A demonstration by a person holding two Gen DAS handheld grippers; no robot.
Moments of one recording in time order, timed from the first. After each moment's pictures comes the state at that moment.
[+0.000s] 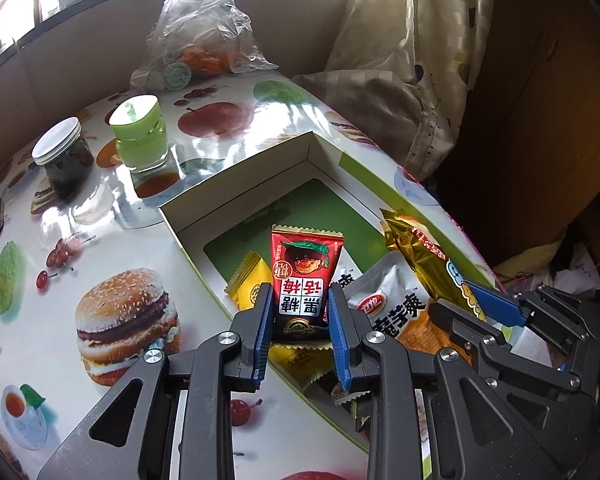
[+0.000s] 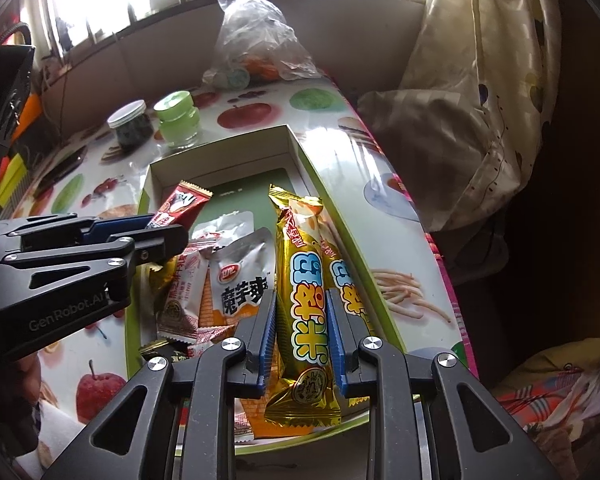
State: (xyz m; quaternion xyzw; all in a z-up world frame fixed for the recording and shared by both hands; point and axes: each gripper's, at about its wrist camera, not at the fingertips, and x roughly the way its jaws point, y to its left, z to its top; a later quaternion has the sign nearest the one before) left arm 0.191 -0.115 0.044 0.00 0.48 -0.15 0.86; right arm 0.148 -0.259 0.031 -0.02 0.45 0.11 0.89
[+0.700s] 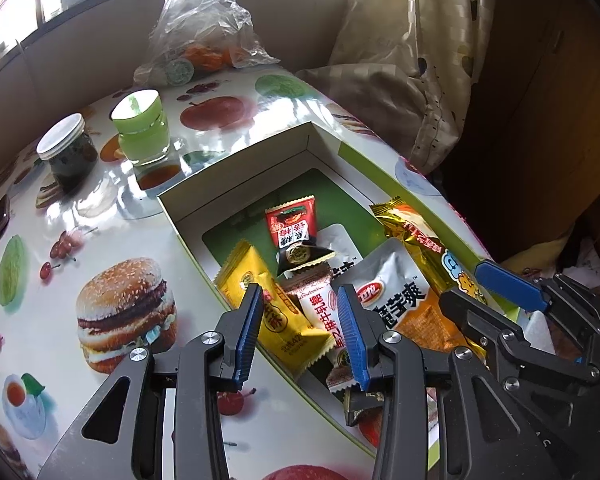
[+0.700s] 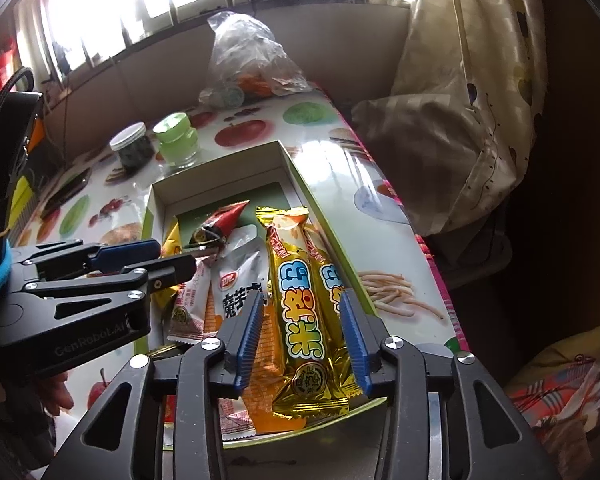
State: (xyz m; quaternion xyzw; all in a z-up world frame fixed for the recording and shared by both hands) left arm 0.183 -0.122 0.043 0.02 0.48 -0.13 0.87; right arm 0.140 -0.268 0.039 0.01 0.43 0.11 0.90
